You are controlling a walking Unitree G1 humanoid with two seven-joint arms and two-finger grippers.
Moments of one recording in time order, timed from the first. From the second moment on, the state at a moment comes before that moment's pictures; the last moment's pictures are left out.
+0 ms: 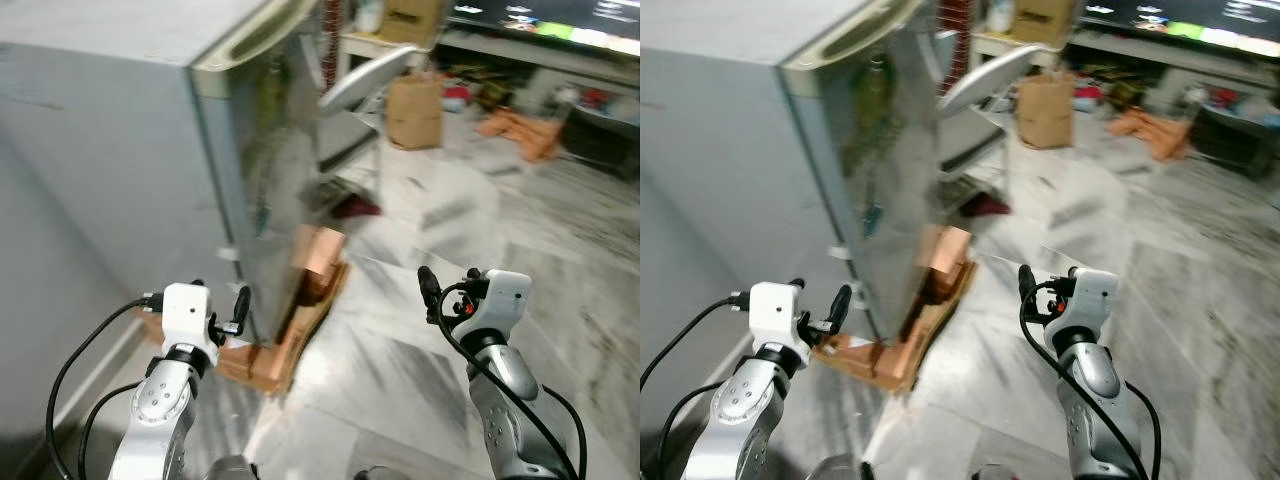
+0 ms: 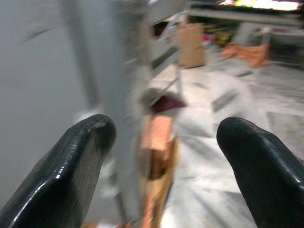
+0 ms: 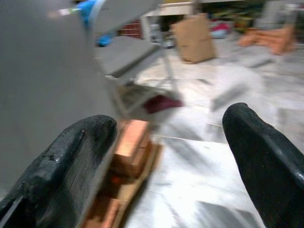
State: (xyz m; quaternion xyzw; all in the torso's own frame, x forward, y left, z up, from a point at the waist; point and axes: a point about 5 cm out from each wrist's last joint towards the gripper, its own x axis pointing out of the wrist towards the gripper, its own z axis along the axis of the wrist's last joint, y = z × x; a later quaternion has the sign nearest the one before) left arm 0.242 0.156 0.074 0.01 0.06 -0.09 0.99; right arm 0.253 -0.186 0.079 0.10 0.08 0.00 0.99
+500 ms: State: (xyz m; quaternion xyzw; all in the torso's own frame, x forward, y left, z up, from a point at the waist) left arm 0.259 0.181 0.080 0.03 0.05 0.01 1.00; right arm 0.244 -0.189 0.082 0.10 0.07 0.00 0.99
